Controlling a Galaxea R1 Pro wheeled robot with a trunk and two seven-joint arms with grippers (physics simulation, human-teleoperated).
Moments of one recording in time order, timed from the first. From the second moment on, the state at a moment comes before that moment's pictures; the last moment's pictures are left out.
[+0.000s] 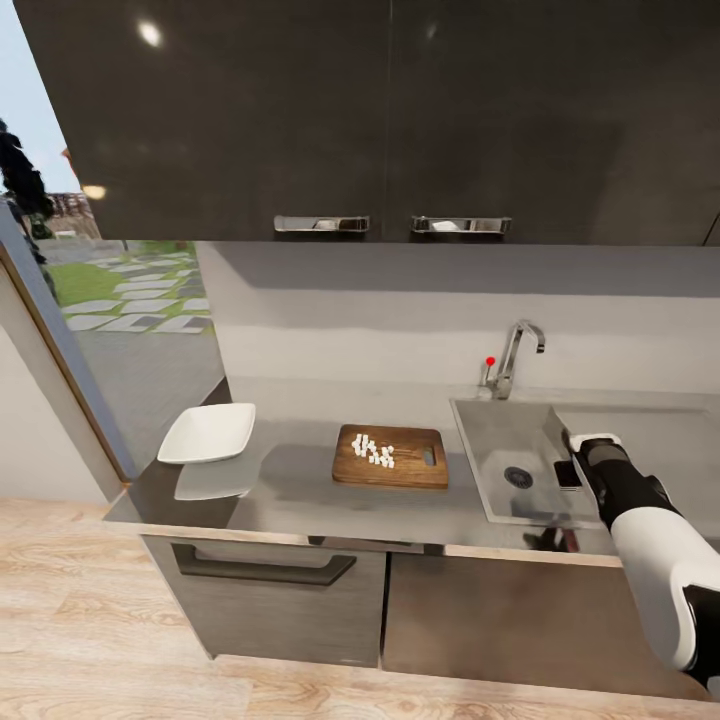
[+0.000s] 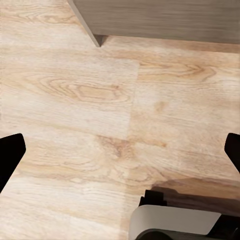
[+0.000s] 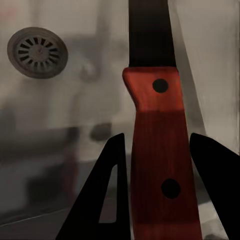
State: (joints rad) left arm -0.33 -0.02 -0.14 0.08 0.13 -0.45 0.25; right arm -1.00 -0.24 -0.23 -0.54 0.40 0.72 0.04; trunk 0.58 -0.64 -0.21
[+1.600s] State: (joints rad) left arm -0.25 0.07 -0.14 0.08 0.13 -0.45 0.22; right arm -1.00 -0.25 -0.22 -0.35 0.39 0.61 0.25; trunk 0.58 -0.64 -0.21
